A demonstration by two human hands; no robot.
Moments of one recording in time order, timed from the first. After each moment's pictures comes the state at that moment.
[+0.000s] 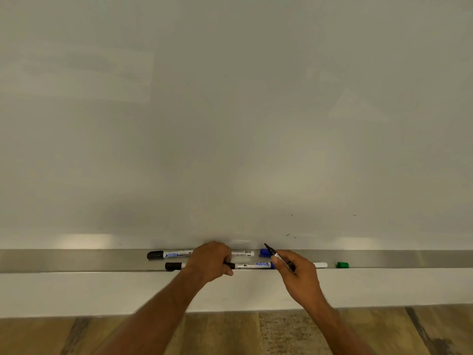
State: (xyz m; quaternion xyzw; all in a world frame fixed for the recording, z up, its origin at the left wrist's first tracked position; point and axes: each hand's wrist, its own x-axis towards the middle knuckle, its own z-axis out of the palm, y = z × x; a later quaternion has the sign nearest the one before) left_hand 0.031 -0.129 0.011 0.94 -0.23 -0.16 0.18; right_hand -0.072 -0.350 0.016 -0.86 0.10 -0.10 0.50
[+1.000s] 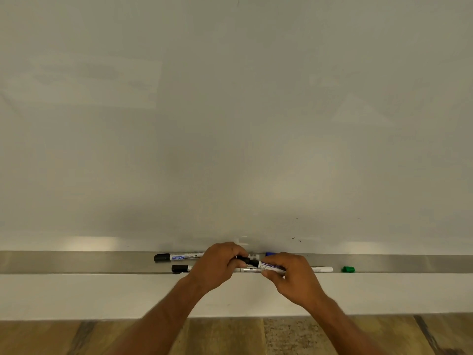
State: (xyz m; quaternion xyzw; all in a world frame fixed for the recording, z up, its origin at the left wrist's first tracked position) left_hand 0.009 -0.125 0.036 0.88 -0.30 -0.06 0.37; right_hand -0.062 -0.338 0.035 -0.95 -0.02 -0.04 0.32
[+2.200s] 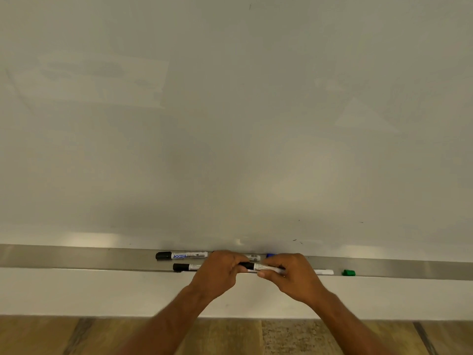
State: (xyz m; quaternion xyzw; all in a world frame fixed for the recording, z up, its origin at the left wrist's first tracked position) left_hand -0.004 -0.127 0.025 0.89 -0.31 -0.02 0.33; right_hand -0.054 -0.337 0.050 -0.94 -0.09 0.01 0.32
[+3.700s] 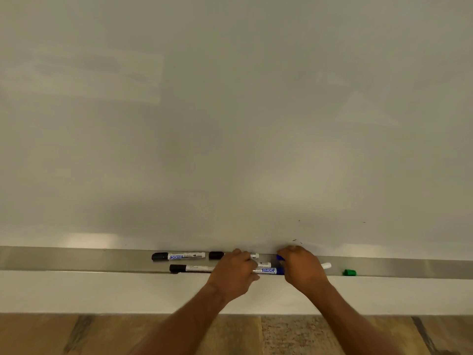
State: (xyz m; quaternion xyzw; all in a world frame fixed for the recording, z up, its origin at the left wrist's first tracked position) left_hand 0.007 -0.163 -0.014 0.92 -0.37 0.00 0.13; right_hand -0.021 -0.370 0.011 -1.00 -0.03 0.05 0.05
